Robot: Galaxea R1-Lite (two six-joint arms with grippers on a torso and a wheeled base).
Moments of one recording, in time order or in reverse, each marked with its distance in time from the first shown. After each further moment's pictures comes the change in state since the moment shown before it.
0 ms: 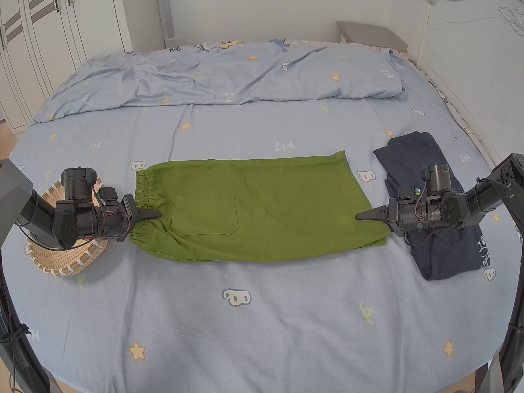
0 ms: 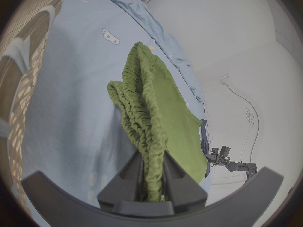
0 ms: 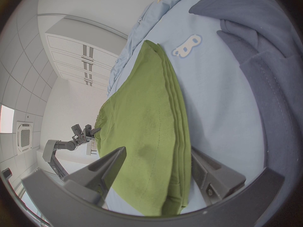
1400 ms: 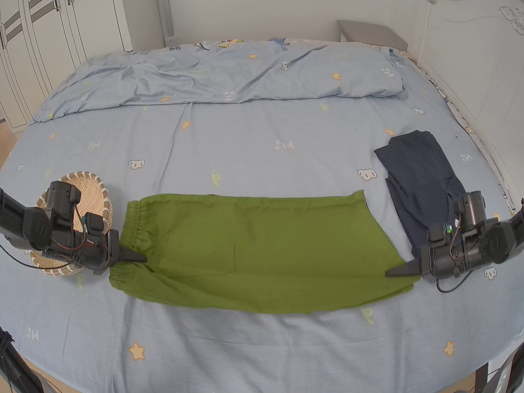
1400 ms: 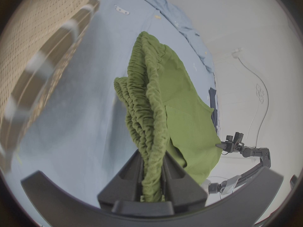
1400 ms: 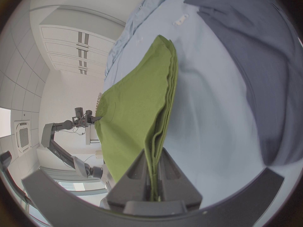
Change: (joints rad) left arm 0.049 -0.206 0.119 0.497 -0.002 0.329; right arm -0.017 -0.383 0.519 0.044 -0.022 -0.122
